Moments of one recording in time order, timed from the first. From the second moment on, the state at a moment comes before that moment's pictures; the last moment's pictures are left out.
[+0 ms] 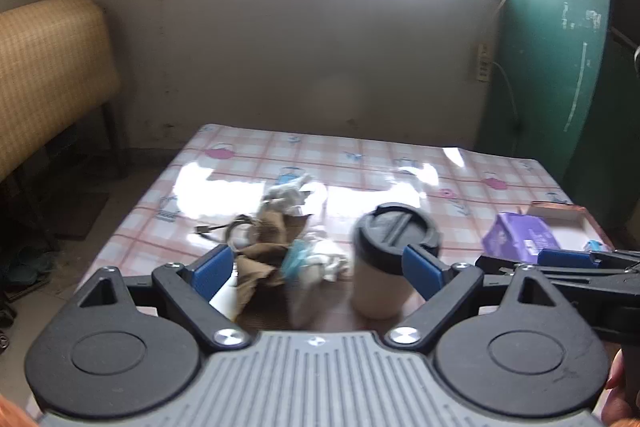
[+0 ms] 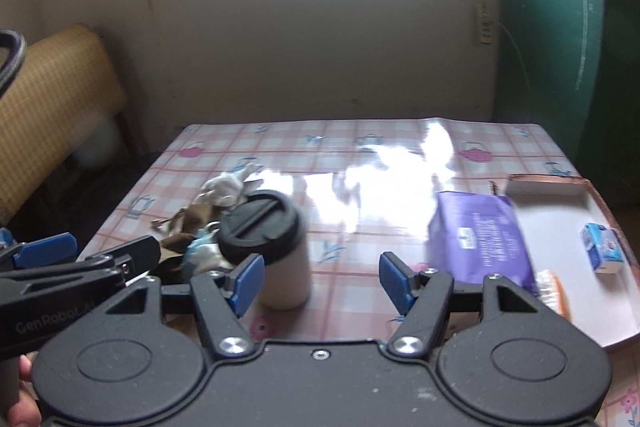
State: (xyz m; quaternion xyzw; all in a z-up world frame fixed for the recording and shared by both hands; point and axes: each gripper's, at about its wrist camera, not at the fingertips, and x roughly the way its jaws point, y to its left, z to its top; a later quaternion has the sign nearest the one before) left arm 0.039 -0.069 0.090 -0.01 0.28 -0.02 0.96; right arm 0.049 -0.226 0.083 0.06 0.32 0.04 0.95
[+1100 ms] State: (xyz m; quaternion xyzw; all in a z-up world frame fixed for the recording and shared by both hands) left arm 0.036 0.026 0.057 -0.05 0.31 0.03 0.95; right arm 0.067 -0.128 0.053 0.01 0.34 0.12 0.93
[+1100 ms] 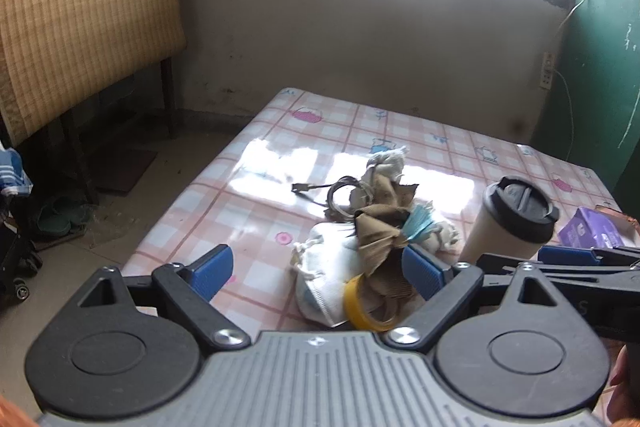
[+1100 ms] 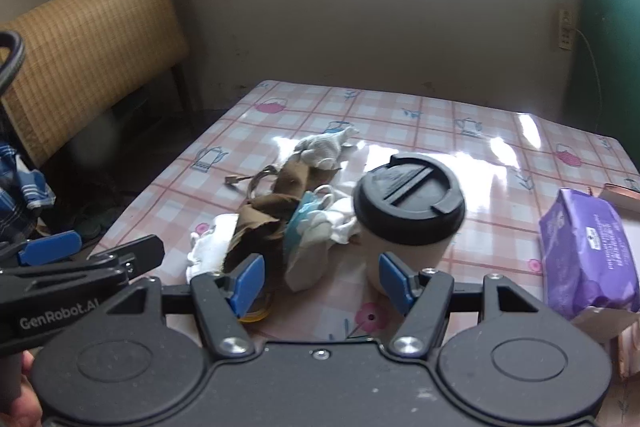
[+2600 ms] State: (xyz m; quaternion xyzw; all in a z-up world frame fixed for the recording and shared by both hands) left arm 0.111 0.045 -0.011 -0.03 0.37 0.01 0.93; right arm 0.115 -0.104 0.044 -0.02 0.29 0.20 0.94
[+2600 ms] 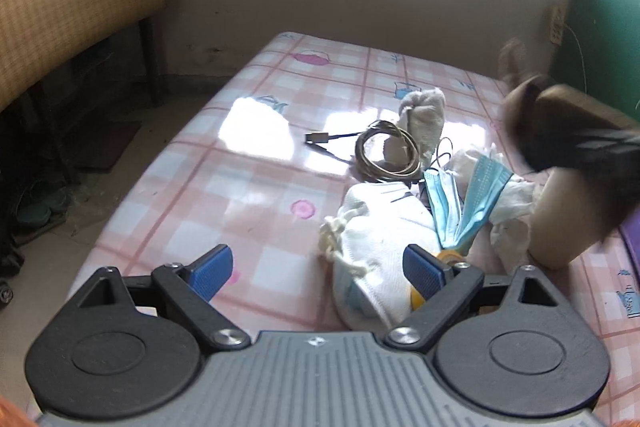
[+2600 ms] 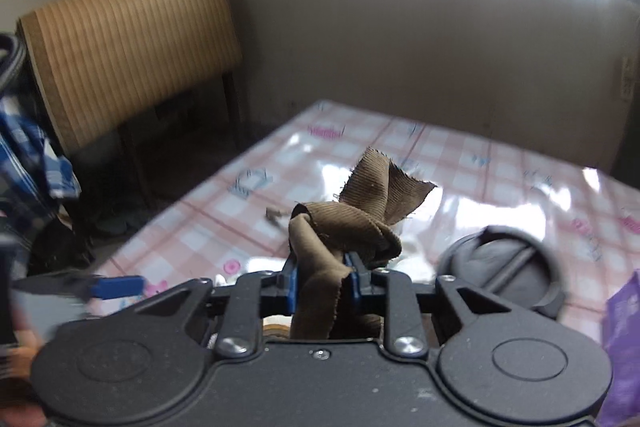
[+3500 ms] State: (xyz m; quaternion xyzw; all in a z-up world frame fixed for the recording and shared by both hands) left arm 0.118 0.012 0.011 -0.03 0.35 -0.03 0.94; right arm 0.085 -0.150 0.058 0.03 0.28 0.19 0.94
